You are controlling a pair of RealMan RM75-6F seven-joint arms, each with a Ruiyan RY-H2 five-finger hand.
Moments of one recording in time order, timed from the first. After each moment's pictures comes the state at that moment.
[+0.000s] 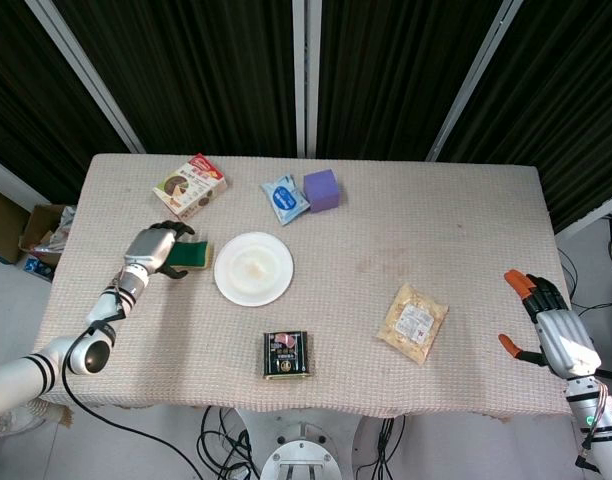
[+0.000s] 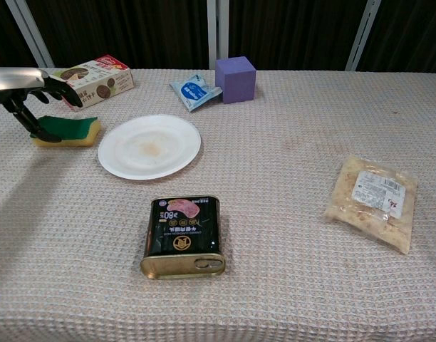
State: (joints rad) left arm -0.75 -1.42 -0.17 -1.24 0.96 0.65 0.08; right arm 0.17 -1.10 0.00 -1.55 -1.58 1.38 0.26
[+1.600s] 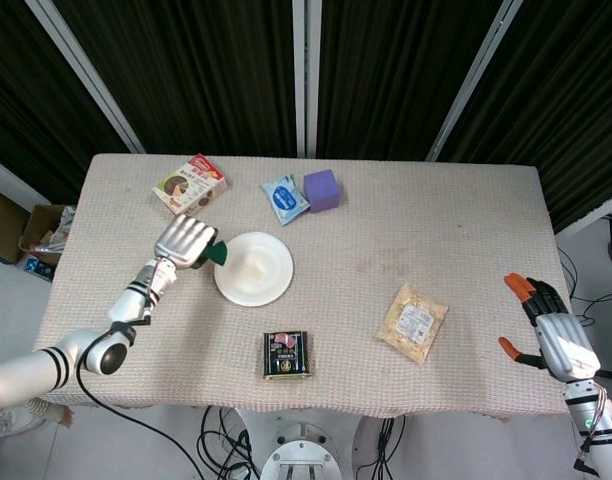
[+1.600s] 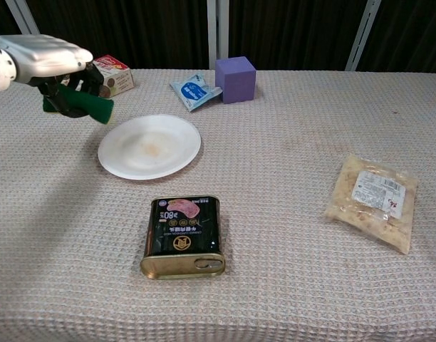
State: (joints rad) left arm -0.86 -1.42 -0.14 -1.35 1.08 0.79 0.47; right arm 0.16 -1.11 0.00 -1.56 -1.57 1.38 0.24
